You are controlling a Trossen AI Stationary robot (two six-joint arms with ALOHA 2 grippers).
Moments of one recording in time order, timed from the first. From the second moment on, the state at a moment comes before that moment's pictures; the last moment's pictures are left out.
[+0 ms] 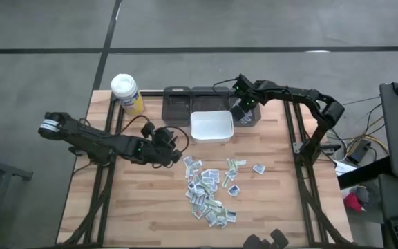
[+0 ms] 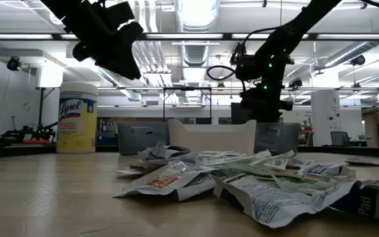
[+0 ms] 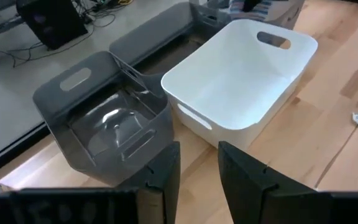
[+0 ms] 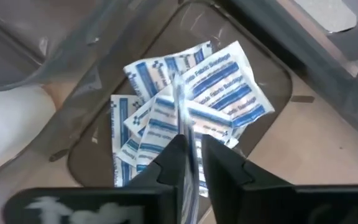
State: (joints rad) left arm -0.21 1.30 0.88 -0.46 -0.88 -0.66; right arm -0.69 1.73 1.17 -0.70 0.15 0.18
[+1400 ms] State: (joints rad) left arm -0.25 1.39 0.86 -0.25 -0.51 -0.57; right arm -0.31 0.54 0.70 -0.65 -0.03 0.44
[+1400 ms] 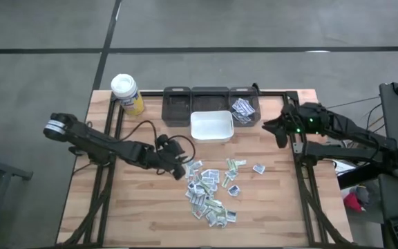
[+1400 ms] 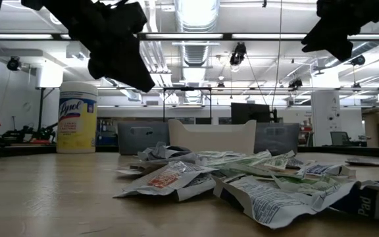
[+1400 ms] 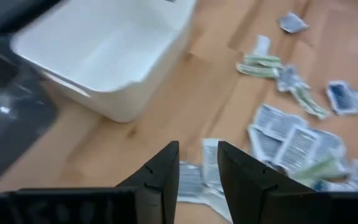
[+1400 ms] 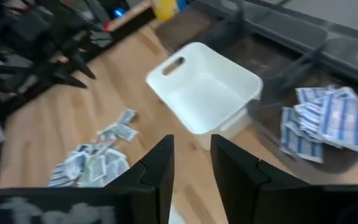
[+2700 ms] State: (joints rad) left arm -0.45 1.96 1.49 -0.76 -0.16 -0.33; right arm -0.27 0.44 0.46 -0.38 -0.03 0.38
